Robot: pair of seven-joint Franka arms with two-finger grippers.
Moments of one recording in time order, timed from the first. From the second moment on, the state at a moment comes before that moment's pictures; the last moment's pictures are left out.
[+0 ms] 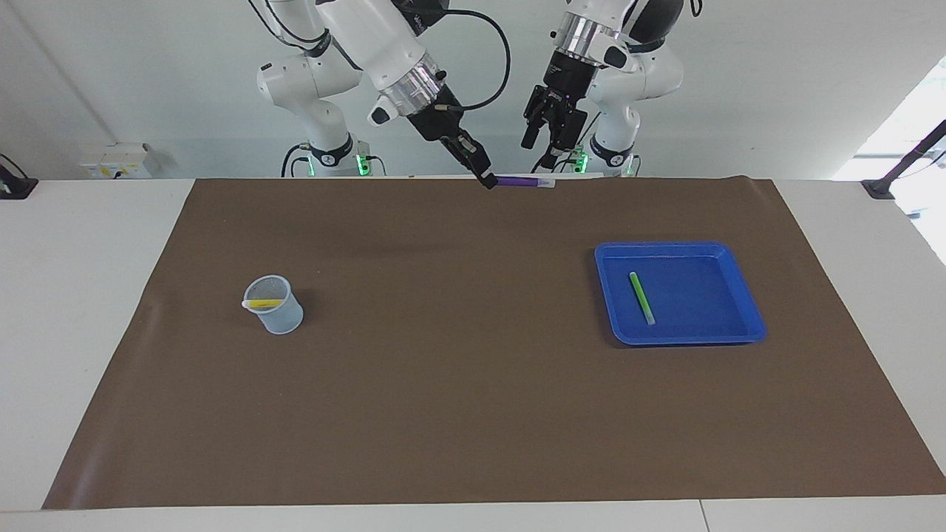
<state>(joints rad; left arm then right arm) 0.17 -0.53 -0.69 -2.10 -0.51 2.17 -2.08 0.40 -0.11 0.15 -1.90 0.54 2.24 1.38</state>
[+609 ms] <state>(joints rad) 0.33 -0.53 -0.87 -2.07 -0.45 2.14 -2.10 0.40 -0.11 0.20 -1.90 0.54 2.24 1.43</state>
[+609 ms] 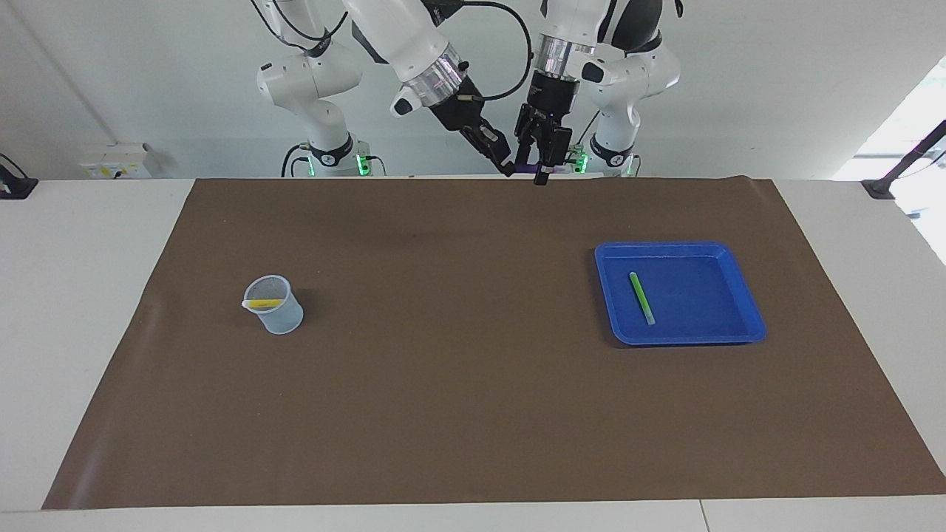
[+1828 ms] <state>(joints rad) 0.33 -0.53 -0.87 -2.06 -0.41 2.06 -2.09 0.40 -0.11 0.20 -1.90 0.54 2.24 1.43</state>
